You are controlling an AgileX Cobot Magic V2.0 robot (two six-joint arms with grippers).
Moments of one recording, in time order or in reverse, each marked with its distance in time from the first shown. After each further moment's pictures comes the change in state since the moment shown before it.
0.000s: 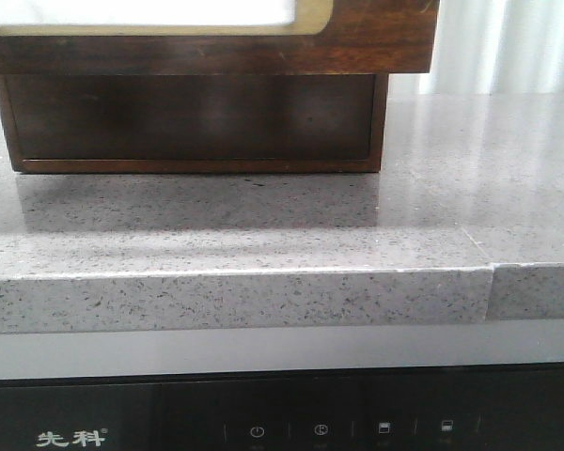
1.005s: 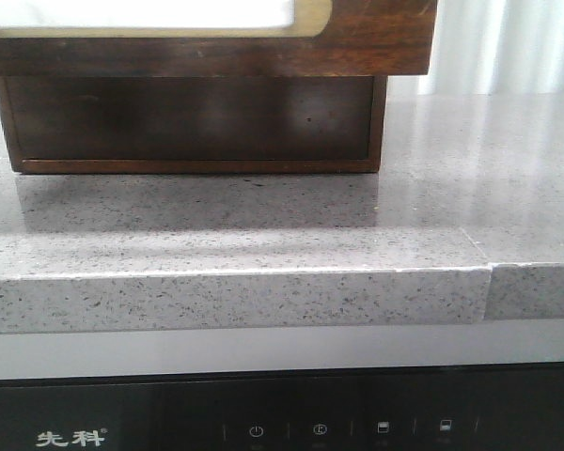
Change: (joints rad) left arm 0.000 0.000 0.000 0.000 0.000 0.000; right arm 0.000 -0.329 0.091 -0.190 0.056 0.549
